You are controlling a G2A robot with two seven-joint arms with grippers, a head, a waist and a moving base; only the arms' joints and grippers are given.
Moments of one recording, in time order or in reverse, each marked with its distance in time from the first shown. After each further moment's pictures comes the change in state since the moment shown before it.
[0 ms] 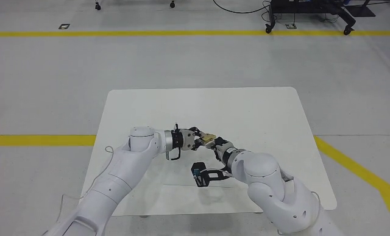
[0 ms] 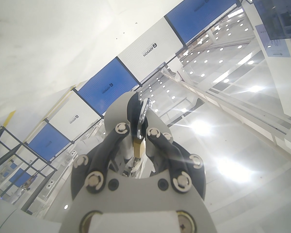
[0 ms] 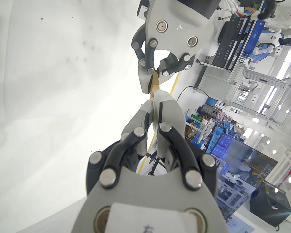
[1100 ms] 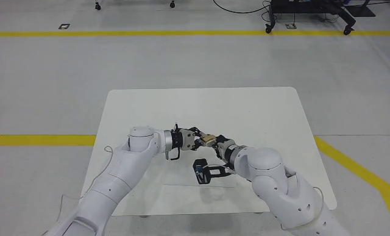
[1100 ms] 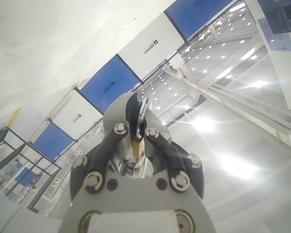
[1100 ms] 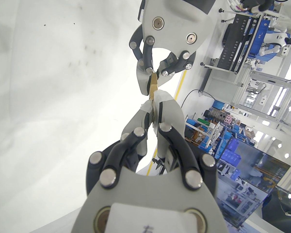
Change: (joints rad) left arm 0.002 0.002 -0.007 -0.006 0.032 -0.012 -0.037; right arm 0.021 0.014 0.025 0.020 0.095 0.000 -0.002
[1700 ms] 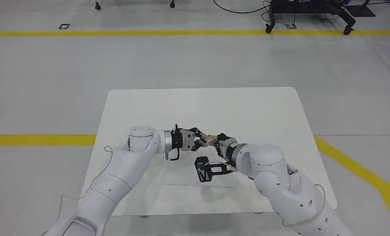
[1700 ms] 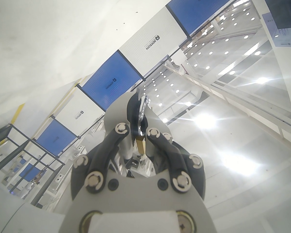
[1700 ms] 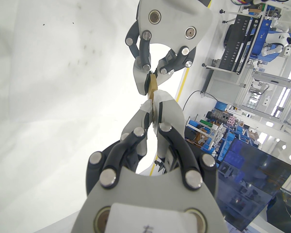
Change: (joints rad) left arm -0.001 0.001 0.000 0.001 0.010 0.000 -0.033; right arm 0.016 0.005 0.015 0.019 0.035 0.000 -0.012
